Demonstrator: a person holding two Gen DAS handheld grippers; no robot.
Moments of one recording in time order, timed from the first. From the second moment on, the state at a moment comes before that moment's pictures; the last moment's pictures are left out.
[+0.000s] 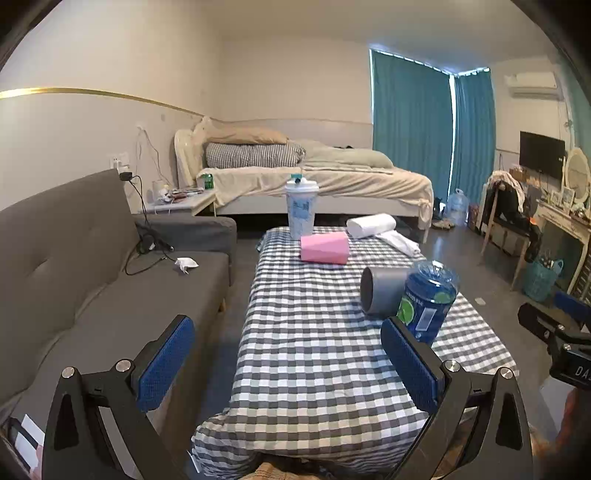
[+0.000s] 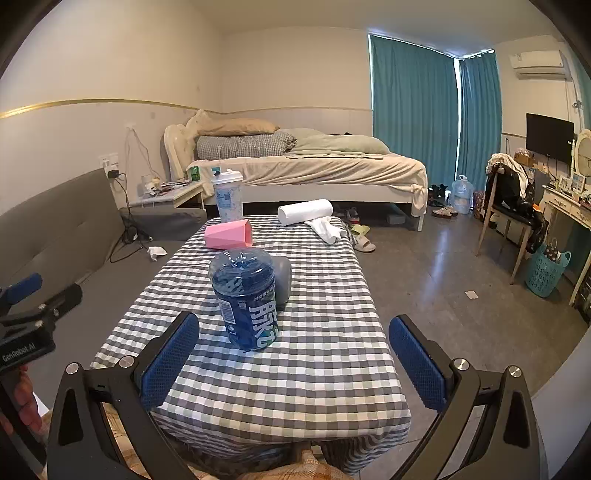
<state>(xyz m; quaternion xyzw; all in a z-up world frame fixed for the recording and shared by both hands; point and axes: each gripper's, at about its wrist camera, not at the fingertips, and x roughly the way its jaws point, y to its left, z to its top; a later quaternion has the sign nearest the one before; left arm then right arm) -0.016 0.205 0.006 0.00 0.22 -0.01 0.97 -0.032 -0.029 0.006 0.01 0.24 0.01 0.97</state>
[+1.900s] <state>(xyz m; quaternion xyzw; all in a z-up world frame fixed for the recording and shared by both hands) -0.019 0.202 0.007 0.01 0.23 -0.02 0.97 -0.033 -0.026 0.000 0.00 0.25 0.01 0.97</state>
